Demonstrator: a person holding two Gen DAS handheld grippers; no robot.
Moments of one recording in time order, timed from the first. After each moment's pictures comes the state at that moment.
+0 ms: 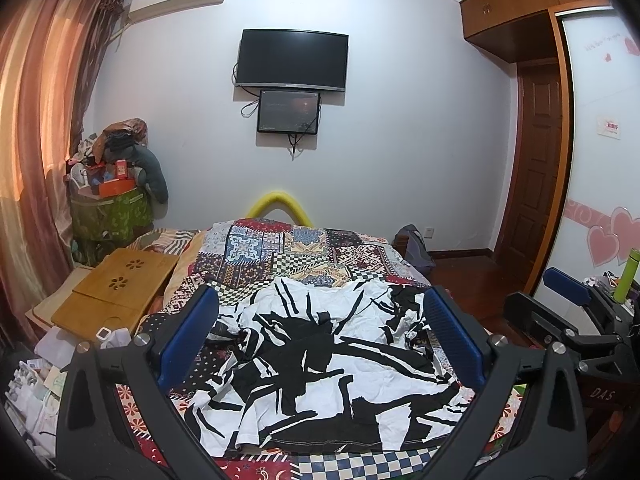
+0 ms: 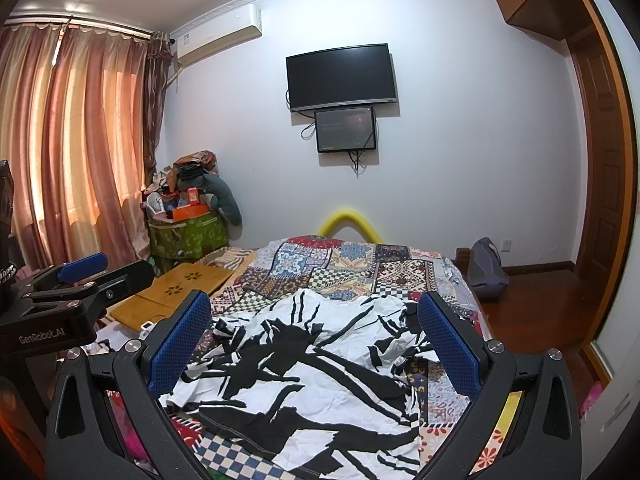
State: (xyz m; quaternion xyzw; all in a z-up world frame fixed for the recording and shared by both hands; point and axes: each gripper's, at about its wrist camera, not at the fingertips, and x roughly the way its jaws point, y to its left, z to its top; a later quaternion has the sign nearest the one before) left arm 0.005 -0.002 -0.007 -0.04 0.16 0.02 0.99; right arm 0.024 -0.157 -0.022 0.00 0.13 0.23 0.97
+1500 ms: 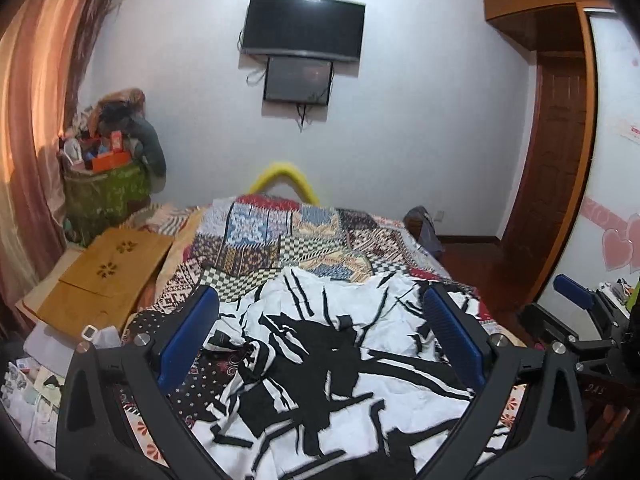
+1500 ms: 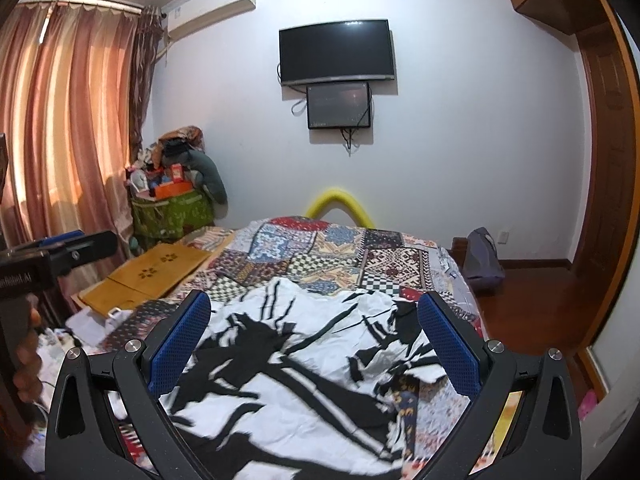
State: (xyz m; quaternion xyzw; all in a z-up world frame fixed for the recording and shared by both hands) left arm 0.118 0.055 -0.026 -0.06 0.22 0.03 0.97; right arm 0.117 -0.150 -0.042 -0.02 0.17 0.21 0.96
